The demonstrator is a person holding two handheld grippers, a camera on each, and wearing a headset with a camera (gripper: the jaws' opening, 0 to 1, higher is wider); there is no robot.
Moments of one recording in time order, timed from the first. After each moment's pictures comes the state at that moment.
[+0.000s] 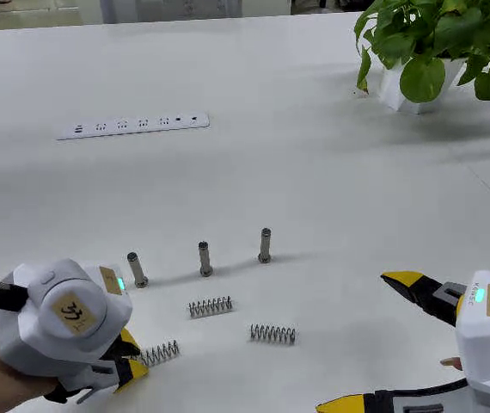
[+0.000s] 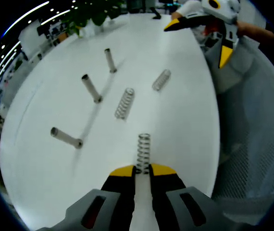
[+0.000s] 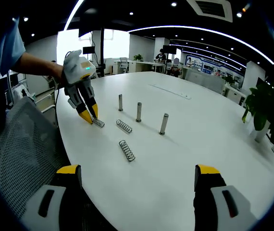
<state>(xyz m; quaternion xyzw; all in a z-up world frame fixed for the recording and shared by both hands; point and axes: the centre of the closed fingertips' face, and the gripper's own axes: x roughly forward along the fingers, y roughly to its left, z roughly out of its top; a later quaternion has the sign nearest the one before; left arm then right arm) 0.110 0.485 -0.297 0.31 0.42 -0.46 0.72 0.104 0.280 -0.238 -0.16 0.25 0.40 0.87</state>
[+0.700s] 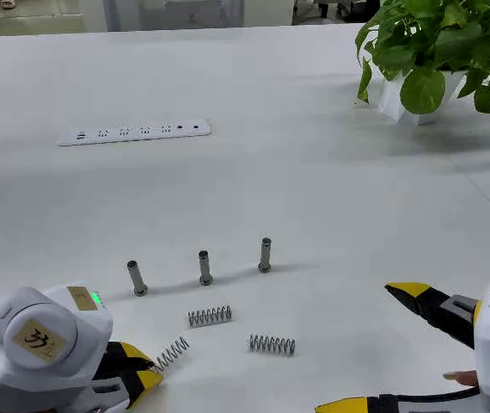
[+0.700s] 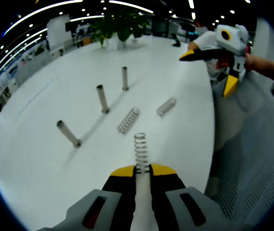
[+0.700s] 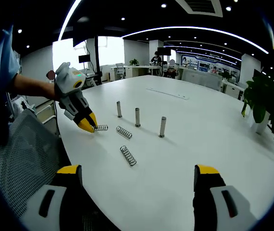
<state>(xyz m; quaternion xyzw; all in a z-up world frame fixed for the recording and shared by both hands) 0.107 0.463 -0.278 0.16 0.39 -0.43 0.80 0.103 0.281 -0.231 -0.11 0.25 0.40 0.87</state>
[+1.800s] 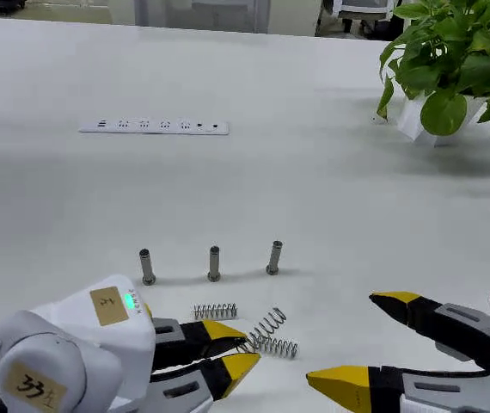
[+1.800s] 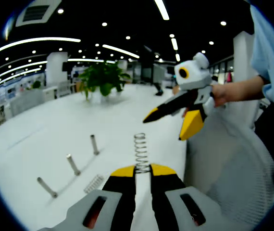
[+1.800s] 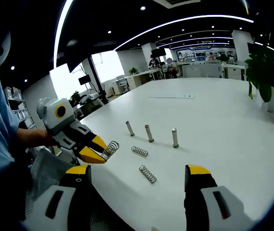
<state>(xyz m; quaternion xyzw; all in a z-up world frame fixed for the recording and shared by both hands) 0.084 0.370 -0.206 0.07 0.19 -0.51 0.84 0.104 0.308 -0.192 0.05 0.27 0.43 0.86</state>
